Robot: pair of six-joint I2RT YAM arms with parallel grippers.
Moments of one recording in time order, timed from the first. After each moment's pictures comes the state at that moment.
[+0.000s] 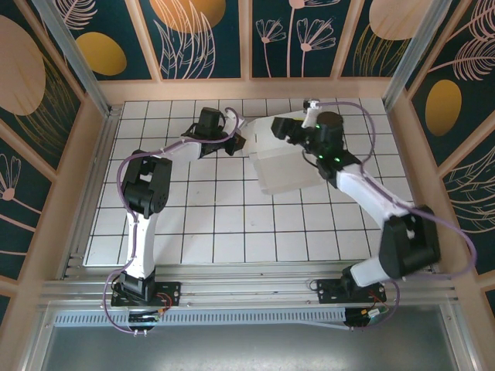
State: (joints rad) left arm -0.38 2.21 1.60 -0.09 0.50 0.19; right arm 0.37 1.41 1.03 0.19 -0.25 0.37
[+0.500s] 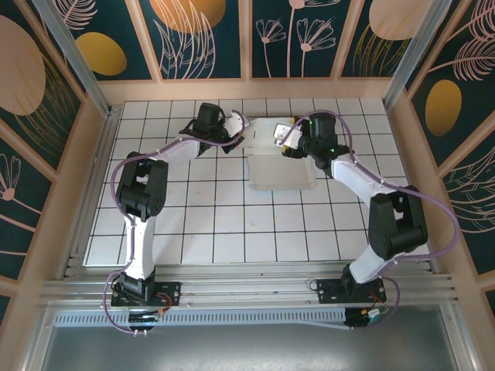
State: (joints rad) left arm -0.39 2.15 1.61 -0.12 0.44 0.55; right arm 0.32 1.63 1.15 -0.05 -0.21 -1.10
